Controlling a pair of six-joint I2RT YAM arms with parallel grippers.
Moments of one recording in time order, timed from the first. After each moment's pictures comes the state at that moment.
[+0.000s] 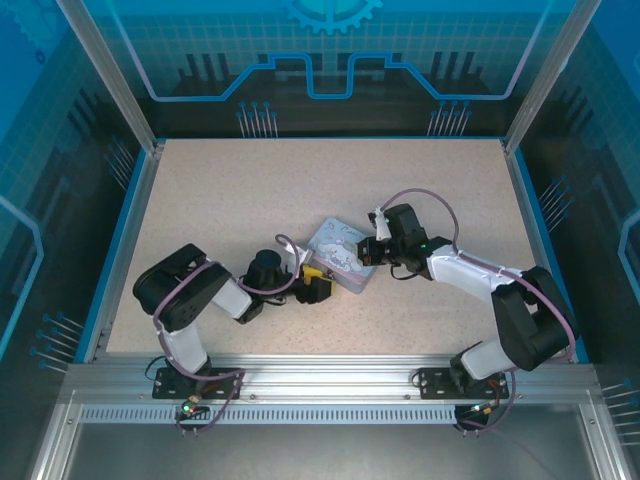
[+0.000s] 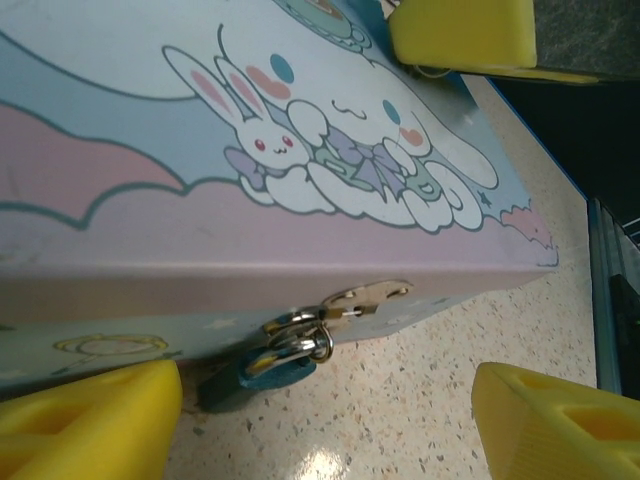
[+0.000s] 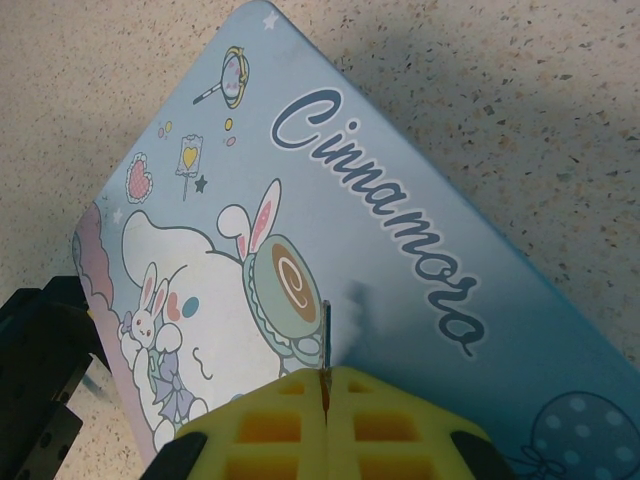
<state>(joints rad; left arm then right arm) -0.58 1.80 0.38 1.01 0.53 -0.45 0.48 1.47 0.79 -0.15 -0.29 0.44</state>
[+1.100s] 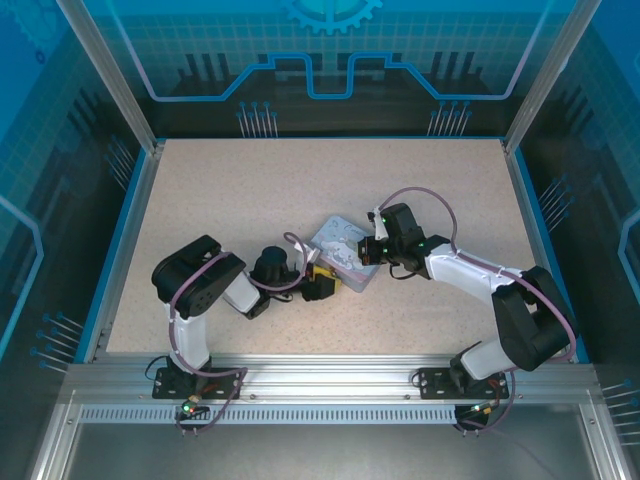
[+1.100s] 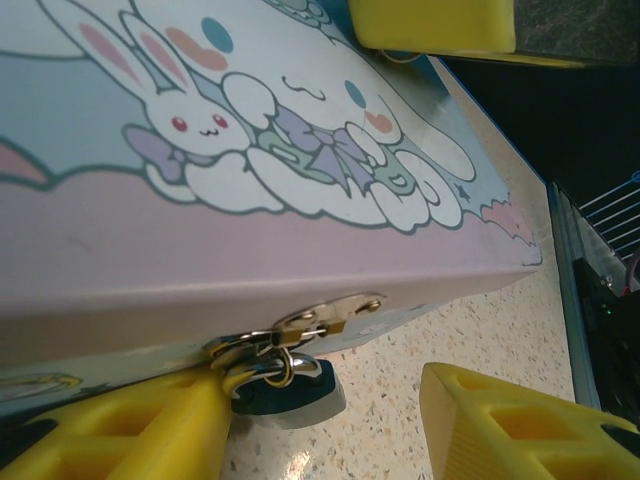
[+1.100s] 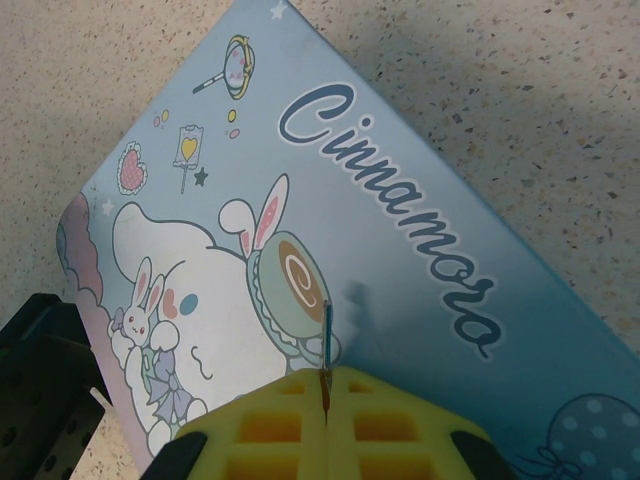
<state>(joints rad) -0.58 1.92 0.47 1.07 0.63 -0.46 0.50 1.47 0.81 -0.19 -0.21 0.44</state>
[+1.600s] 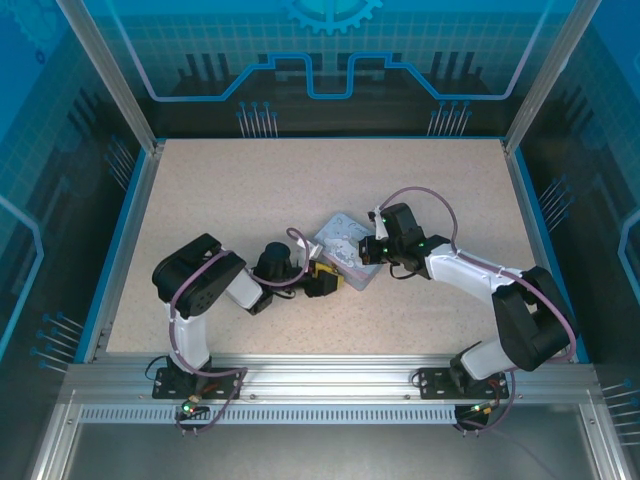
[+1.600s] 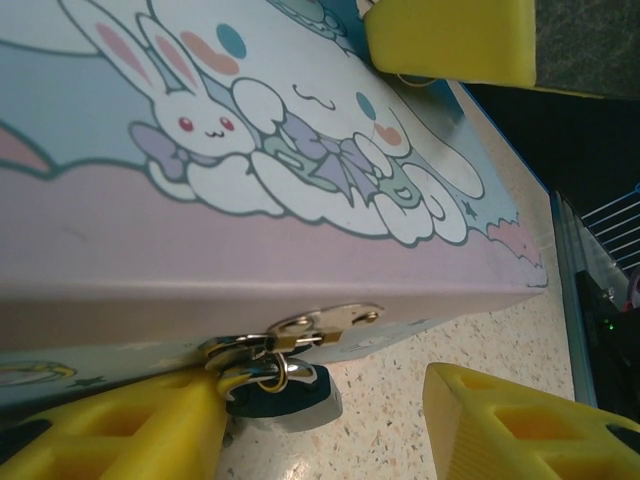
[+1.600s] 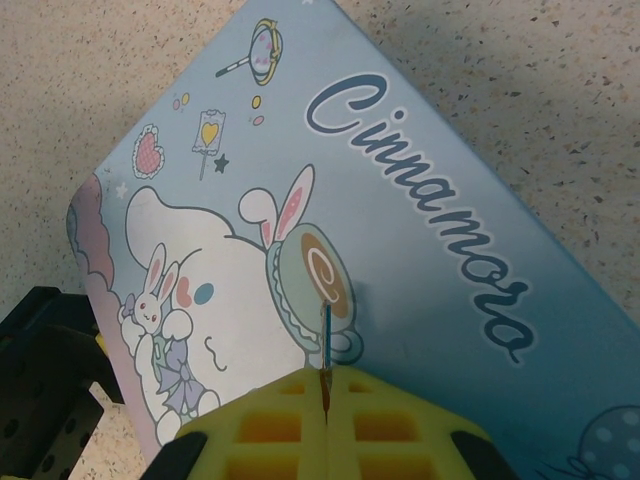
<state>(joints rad) -0.58 1.92 0.51 1.02 0.63 -0.48 0.50 1.47 0.81 -0.19 -0.20 0.44</state>
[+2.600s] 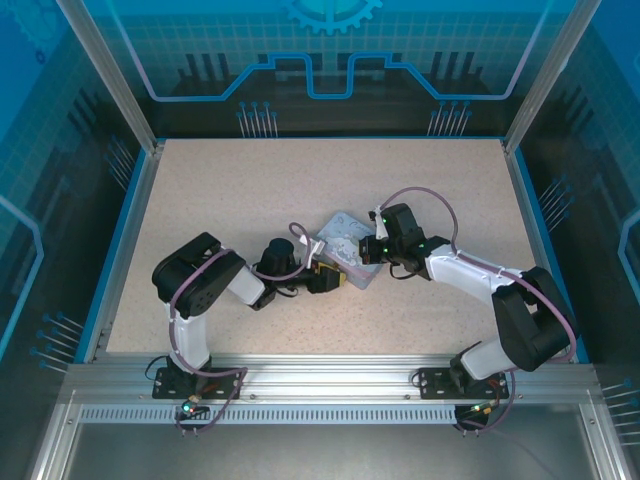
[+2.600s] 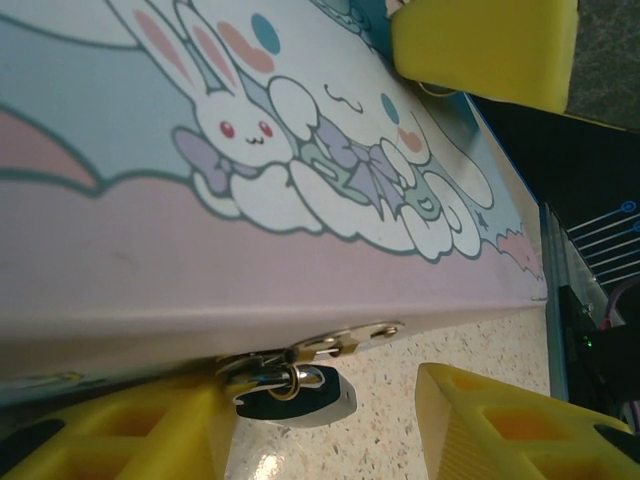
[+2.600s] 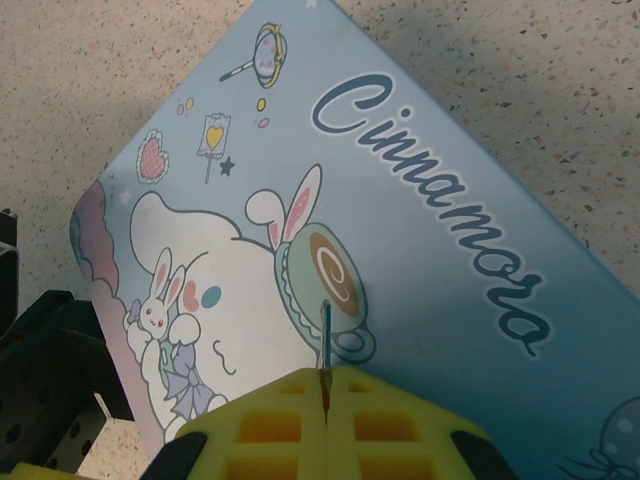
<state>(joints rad) -0.58 1.92 0.55 0.94 0.63 -0.54 0.50 1.47 0.80 -0.17 -0.19 0.45</state>
